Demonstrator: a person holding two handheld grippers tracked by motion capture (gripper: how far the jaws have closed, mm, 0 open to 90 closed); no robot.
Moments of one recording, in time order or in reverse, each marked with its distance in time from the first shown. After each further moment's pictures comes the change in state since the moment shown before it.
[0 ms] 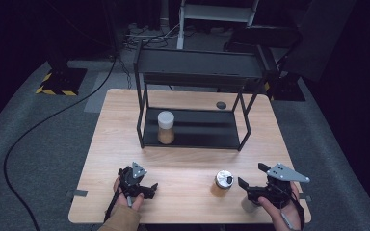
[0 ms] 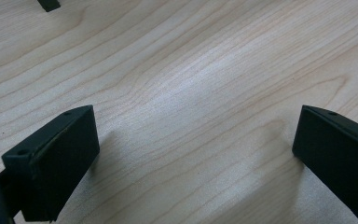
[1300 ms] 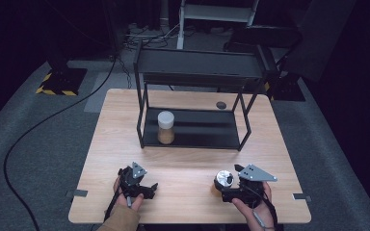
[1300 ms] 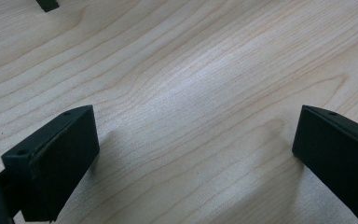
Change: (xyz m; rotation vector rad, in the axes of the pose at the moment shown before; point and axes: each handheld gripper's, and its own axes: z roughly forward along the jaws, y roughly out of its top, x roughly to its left) left arm 0.001 0.000 0.000 0.001 -0.004 0.003; right arm 0.040 0.001 0.048 0.030 0.029 -0.025
